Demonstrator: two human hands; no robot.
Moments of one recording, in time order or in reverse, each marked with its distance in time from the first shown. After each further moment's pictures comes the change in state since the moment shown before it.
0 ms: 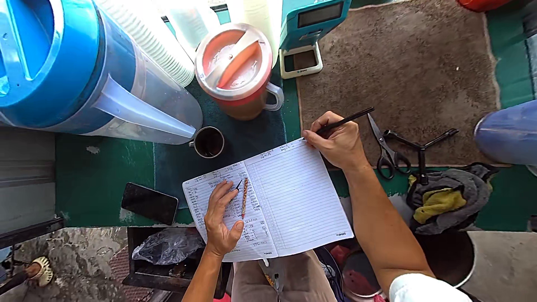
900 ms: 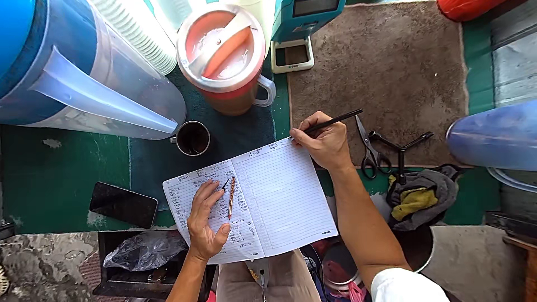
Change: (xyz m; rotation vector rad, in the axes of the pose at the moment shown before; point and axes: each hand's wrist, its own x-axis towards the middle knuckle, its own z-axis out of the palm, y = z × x) left_hand 0.000 -0.001 0.000 0.002 -0.003 0.001; right_hand -0.003 -0.005 0.004 0.014 0.009 0.029
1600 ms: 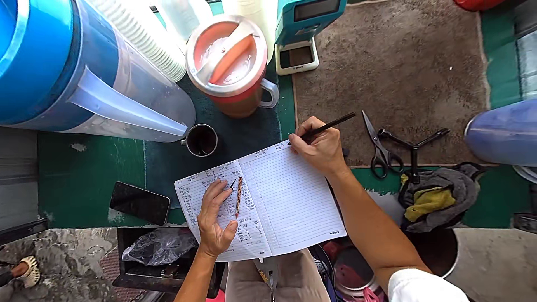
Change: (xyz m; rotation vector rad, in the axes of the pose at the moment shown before) left_hand 0.000 0.002 0.001 -0.004 0.001 -0.006; right_hand -0.007 -0.004 0.020 -0.041 -0.018 -0.035
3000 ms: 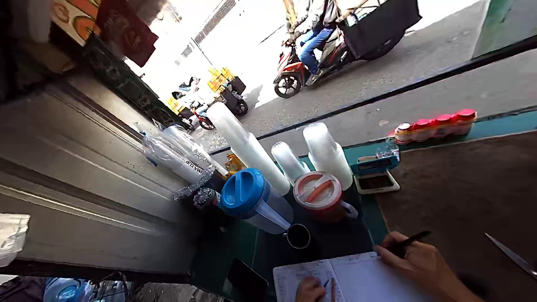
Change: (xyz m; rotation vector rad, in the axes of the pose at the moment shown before) left_hand 0.008 0.003 -0.002 0.030 0.008 -0.016; right_hand 0.015 0.009 0.010 -0.141 0.002 -0.142
